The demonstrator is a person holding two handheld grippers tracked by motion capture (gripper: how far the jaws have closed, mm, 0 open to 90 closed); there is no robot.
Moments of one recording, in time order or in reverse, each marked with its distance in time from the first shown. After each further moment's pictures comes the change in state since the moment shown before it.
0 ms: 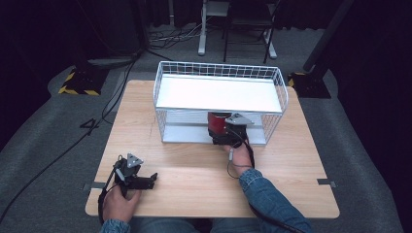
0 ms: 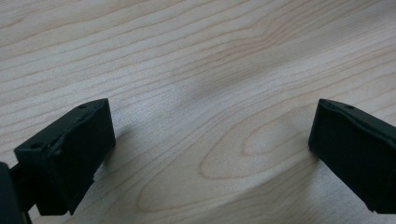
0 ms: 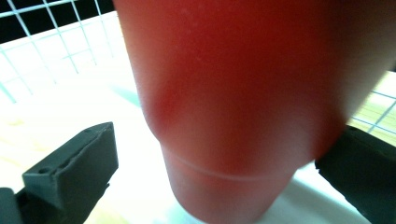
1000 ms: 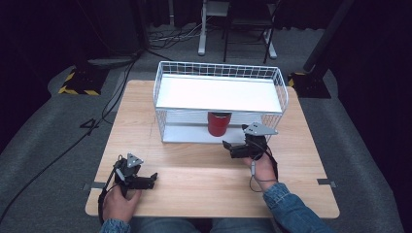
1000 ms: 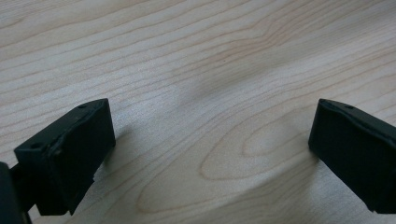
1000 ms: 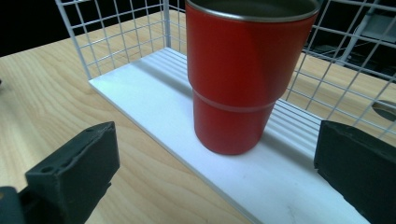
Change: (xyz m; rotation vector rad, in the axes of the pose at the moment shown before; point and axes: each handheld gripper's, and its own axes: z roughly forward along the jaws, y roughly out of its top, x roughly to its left) left arm 0.000 0.000 0.000 -0.002 0.002 -0.002; right arm -0.004 0.002 -0.086 0.009 0.087 -0.041
